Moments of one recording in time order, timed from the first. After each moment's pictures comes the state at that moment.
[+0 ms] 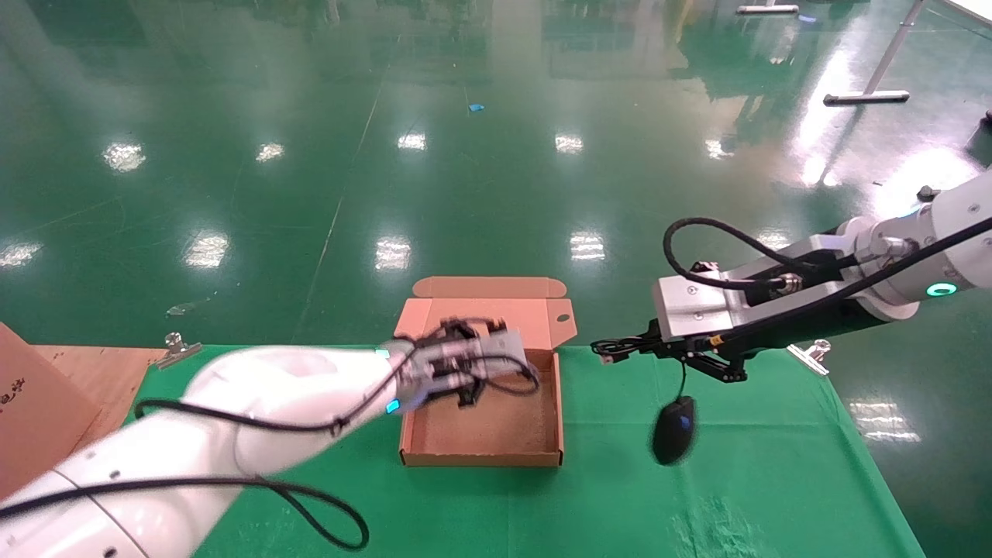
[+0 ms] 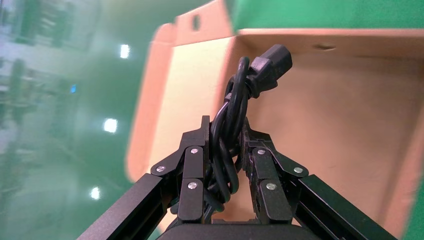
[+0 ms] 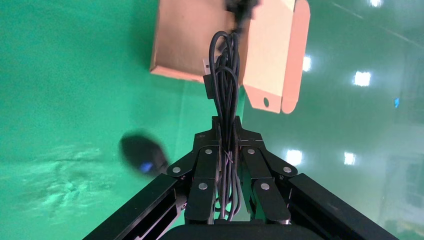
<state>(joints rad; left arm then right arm) -1.51 1.37 1.08 -0.75 2.13 0.59 -0.55 1.87 -0.97 -0.84 0.99 -1.75 -1.44 0.04</state>
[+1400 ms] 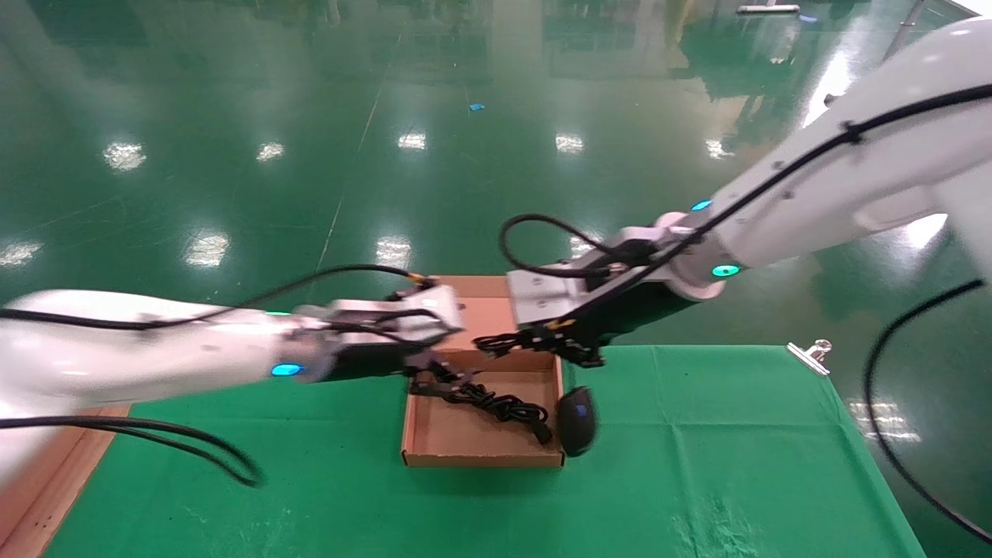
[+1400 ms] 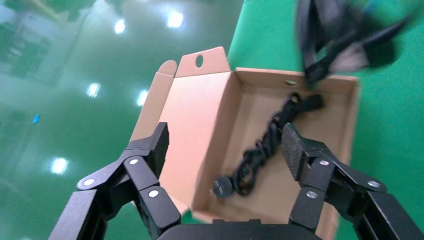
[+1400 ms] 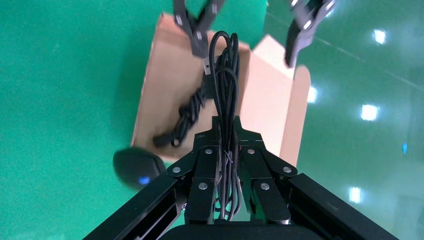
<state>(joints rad) -1.60 1.09 1.14 -0.78 1.30 0.73 -0.03 1.90 -1.30 -0.89 0.65 -1.77 -1.32 -0.08</state>
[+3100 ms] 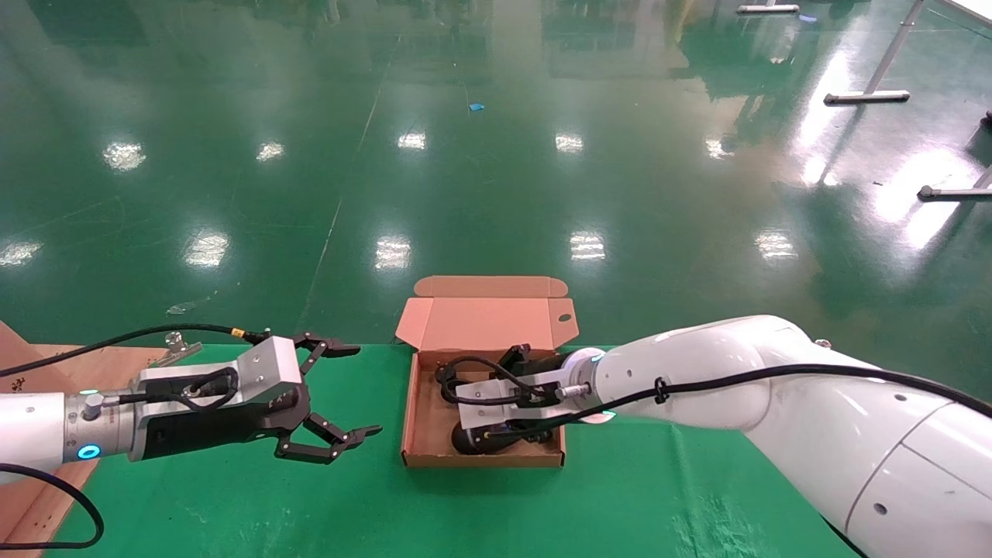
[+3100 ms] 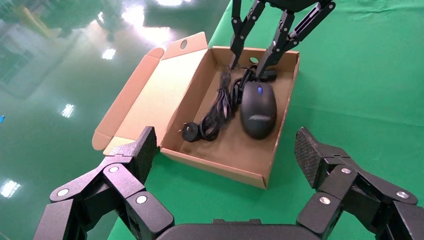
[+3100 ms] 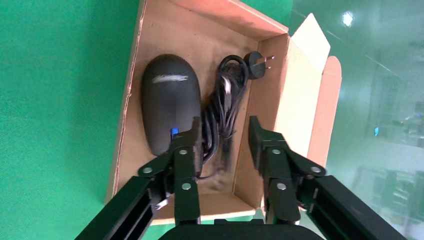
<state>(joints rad) -1.50 0.92 0.89 -0.33 0.88 1.24 0.58 1.64 -1.36 -1.35 0.71 -1.65 -0.68 0.05</state>
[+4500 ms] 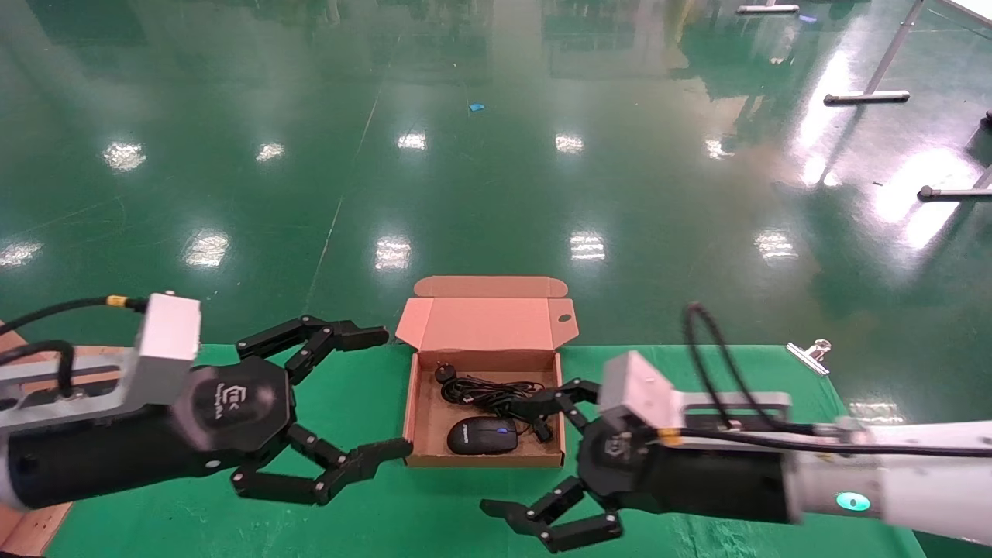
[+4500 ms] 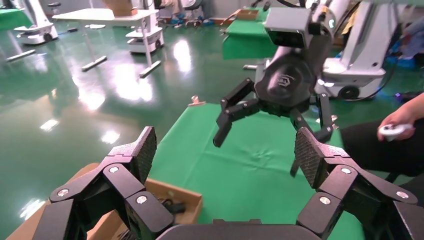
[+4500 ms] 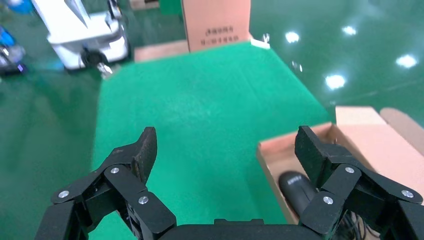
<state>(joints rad) -1.22 0.72 0.49 -0.96 0.78 1.41 0.07 1.27 -0.87 -0.65 1.09 -1.05 -1.22 0.14</state>
